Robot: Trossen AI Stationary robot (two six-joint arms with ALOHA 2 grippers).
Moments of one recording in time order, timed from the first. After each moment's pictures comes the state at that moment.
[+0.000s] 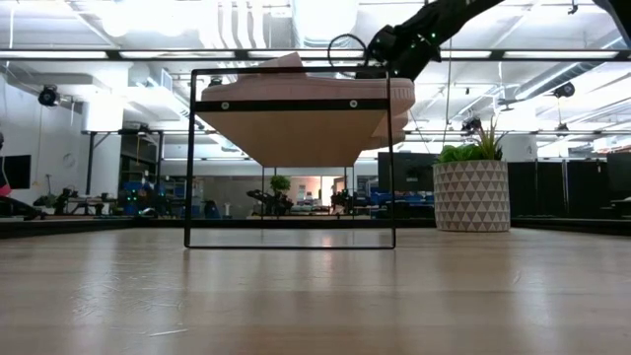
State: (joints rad) left arm 0.20 0.94 1.15 -0.20 -0.24 0.58; right arm -0.73 1.80 1.66 -0.72 -0.26 -0.21
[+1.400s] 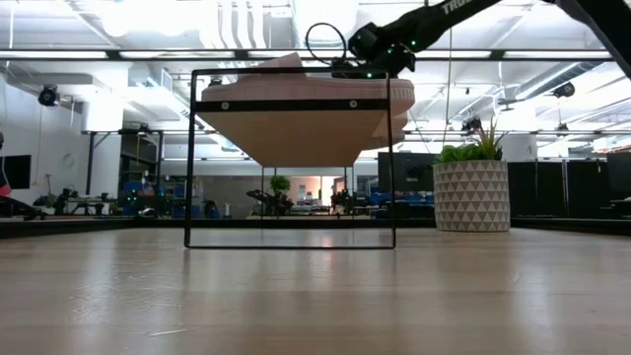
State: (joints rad) left arm 0.20 0.94 1.15 -0.20 -0.30 0.58; right arm -0.67 1.93 1.76 -0.52 -0.27 -0.27
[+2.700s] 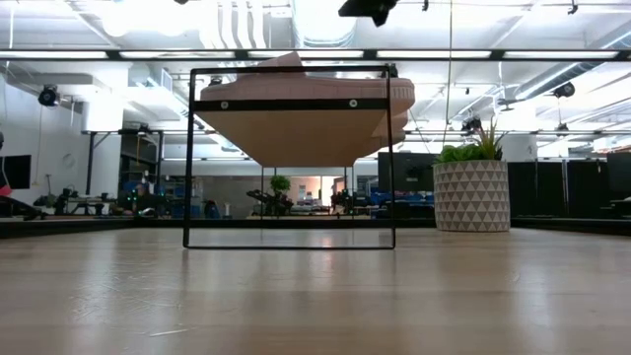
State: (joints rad) left arm 0.19 0.90 1.14 -0.46 -0.13 0.24; right arm -0.52 1.58 1.84 -0.68 -0.37 -0.38
